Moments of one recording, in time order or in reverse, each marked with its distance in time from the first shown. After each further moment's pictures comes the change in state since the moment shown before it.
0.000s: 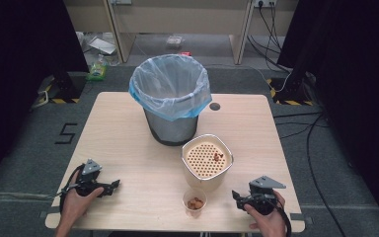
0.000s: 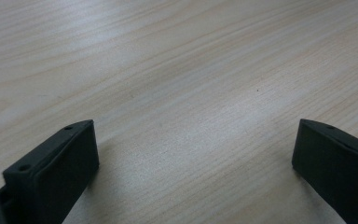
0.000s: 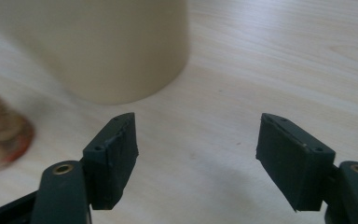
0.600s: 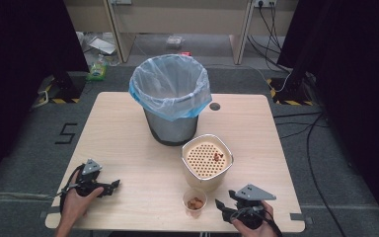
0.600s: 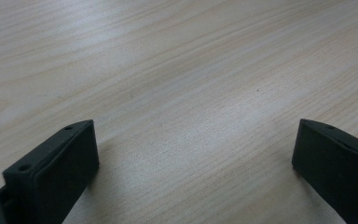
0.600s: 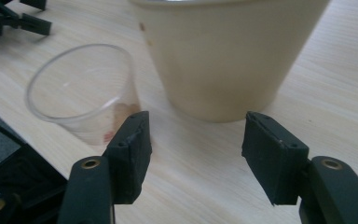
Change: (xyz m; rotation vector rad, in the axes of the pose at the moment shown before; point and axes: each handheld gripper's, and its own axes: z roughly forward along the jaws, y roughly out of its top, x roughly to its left) left arm 0.000 0.000 0.000 0.002 0.000 0.001; right arm 0.060 0.014 -0.030 -0.054 0.147 -0.081
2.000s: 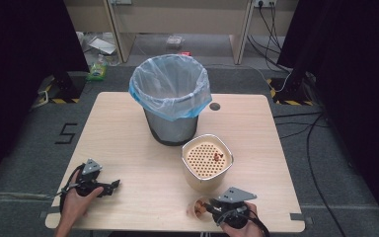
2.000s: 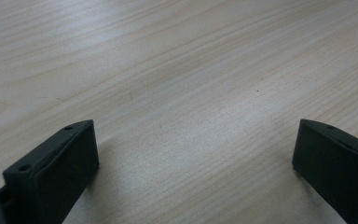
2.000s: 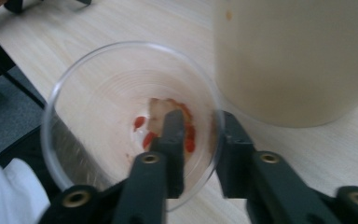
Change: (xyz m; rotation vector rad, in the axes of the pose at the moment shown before) left arm 0.001 0.000 0.000 0.000 -0.005 0.004; right arm 0.015 -0.007 0.031 0.065 0.132 -0.088
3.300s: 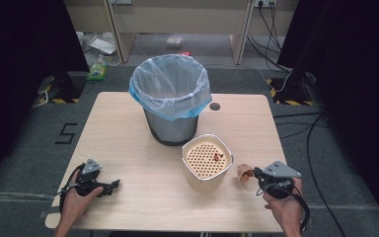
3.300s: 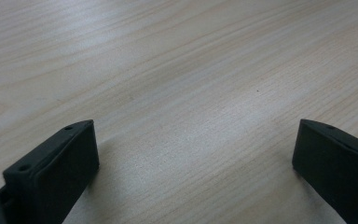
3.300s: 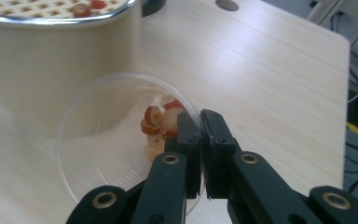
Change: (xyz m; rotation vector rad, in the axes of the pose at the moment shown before) left arm 0.001 0.000 0.000 -0.003 -0.005 0.004; right arm -0.110 0.018 -0.057 -0.062 -0.398 -0.078
